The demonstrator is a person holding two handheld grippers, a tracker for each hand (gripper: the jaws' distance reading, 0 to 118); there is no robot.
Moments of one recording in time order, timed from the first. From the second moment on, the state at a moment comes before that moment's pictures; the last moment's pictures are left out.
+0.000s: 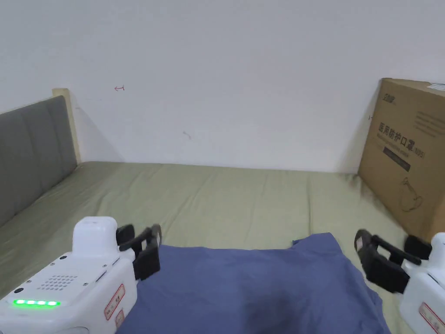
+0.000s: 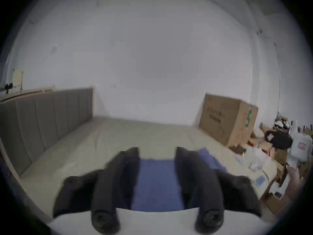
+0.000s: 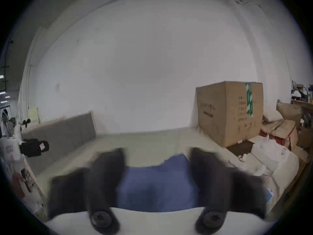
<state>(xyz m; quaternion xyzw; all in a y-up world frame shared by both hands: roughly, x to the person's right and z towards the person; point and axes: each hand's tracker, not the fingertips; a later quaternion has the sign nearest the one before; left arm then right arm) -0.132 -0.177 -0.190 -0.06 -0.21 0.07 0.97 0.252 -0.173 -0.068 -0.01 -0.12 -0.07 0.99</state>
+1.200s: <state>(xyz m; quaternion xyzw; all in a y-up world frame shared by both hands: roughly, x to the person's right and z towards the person) -0.181 -0.369 -0.221 -0.52 -0.18 -0.13 0.82 0.307 -0.252 -0.060 -0.23 -0.08 -0.20 0.95</state>
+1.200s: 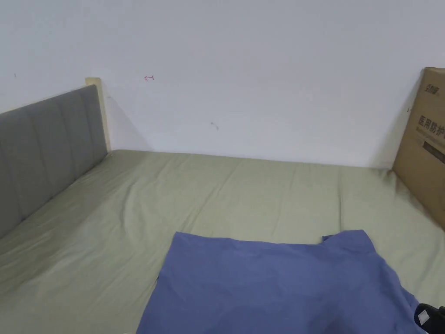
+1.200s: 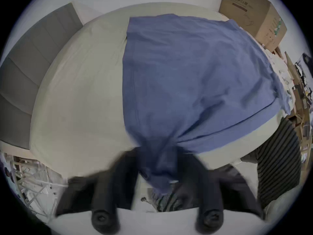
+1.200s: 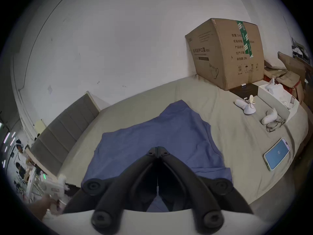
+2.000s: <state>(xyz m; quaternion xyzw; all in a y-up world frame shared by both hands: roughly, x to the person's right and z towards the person) -0.191 -0.332 -0.208 -0.54 -0.17 0.03 0.82 0.374 -0.376 -0.041 -0.56 -0.09 -0.12 0.81</state>
